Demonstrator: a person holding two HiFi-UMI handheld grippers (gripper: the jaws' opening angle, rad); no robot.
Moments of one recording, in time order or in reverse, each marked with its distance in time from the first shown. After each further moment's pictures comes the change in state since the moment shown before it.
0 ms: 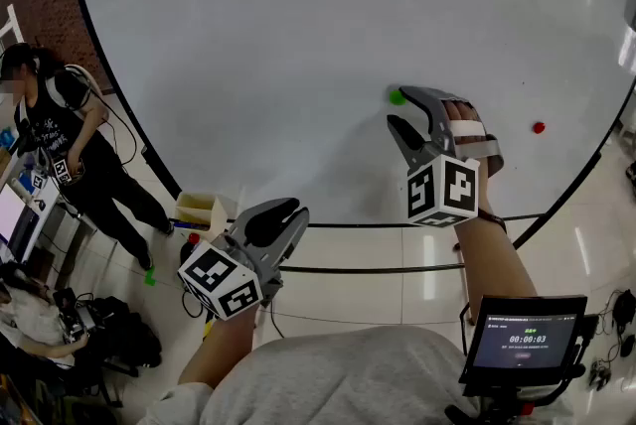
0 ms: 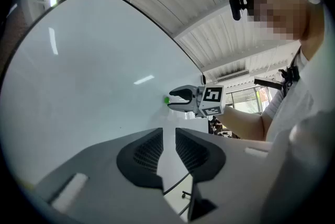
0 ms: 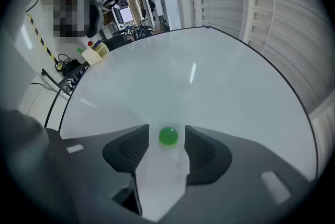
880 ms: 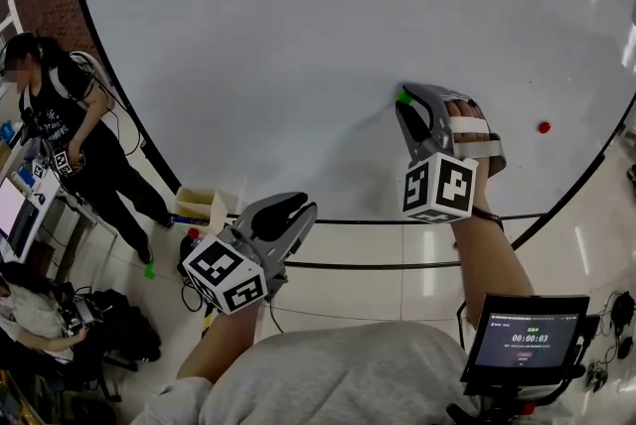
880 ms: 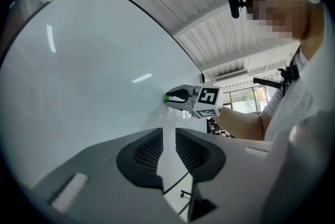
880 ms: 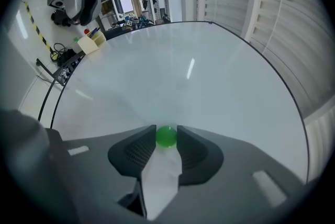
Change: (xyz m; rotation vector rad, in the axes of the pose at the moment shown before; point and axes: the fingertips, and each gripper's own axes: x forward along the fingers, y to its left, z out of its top) left arm 0.009 -0.007 -0.005 0.005 0.005 -0.029; right arm 0.001 -0.002 -0.008 -0.040 0.059 -0.071
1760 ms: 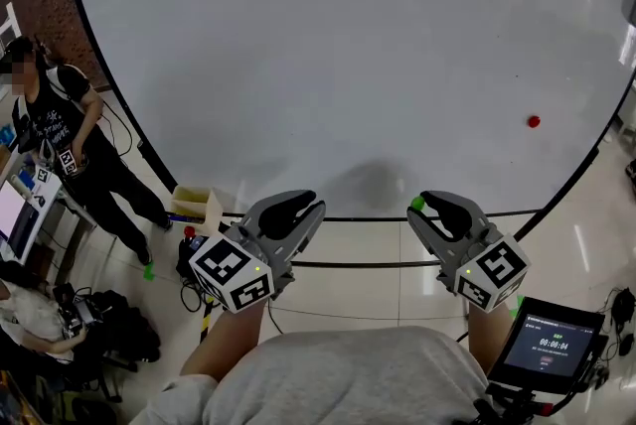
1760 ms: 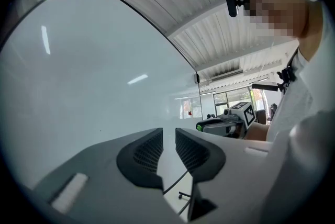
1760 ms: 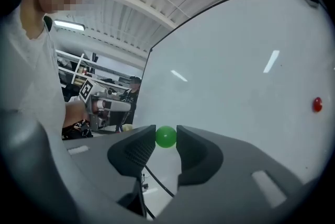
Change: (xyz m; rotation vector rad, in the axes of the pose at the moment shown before) left arm 0.024 -0.024 0.005 0.020 0.001 -0.034; right arm -0.144 0.079 -0.019 1.136 -0.344 0.427
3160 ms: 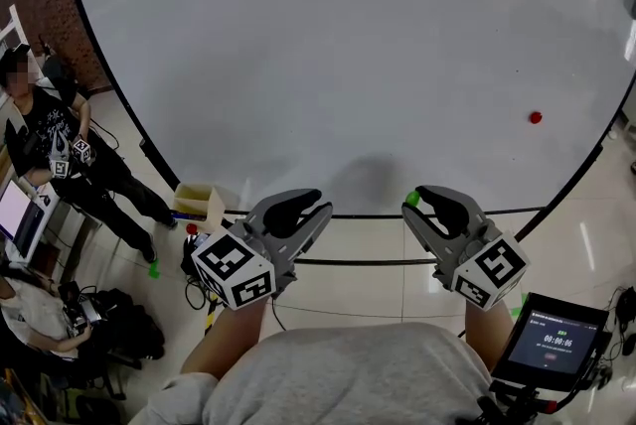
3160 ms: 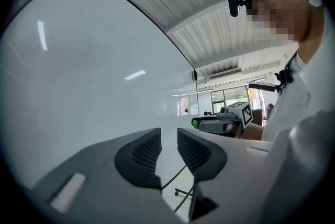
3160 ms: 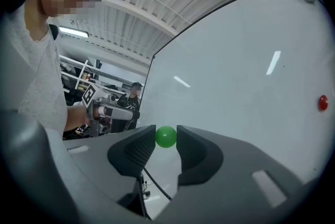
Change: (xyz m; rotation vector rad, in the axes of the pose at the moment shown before) left arm 0.000 -0.006 -0.003 -0.008 0.035 -0.035; right arm 0.008 0.013 0.013 -0.008 -0.076 0.037
